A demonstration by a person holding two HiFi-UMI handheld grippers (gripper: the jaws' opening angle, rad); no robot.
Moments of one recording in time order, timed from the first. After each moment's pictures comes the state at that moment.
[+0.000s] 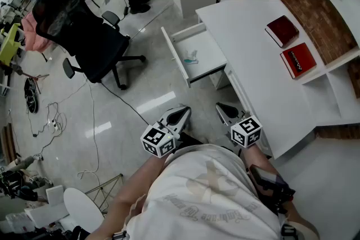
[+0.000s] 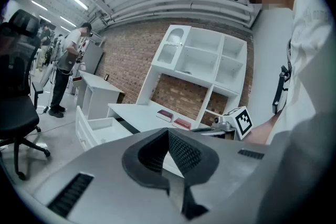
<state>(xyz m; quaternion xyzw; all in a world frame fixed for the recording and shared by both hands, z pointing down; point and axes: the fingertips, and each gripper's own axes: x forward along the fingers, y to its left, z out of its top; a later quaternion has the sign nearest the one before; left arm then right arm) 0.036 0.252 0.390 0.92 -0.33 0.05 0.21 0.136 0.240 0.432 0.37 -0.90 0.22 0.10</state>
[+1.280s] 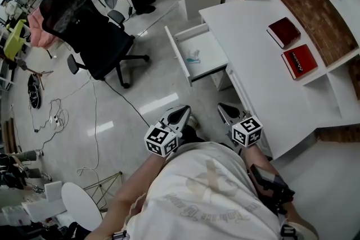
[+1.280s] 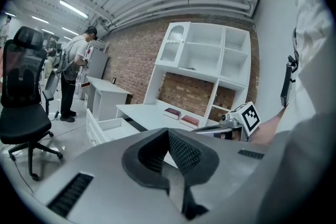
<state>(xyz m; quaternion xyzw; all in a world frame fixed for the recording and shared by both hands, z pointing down) 0.040 0.267 0.399 0.90 -0.38 0.07 0.19 0.150 0.257 0.441 0.37 -0.89 0.22 0.10</state>
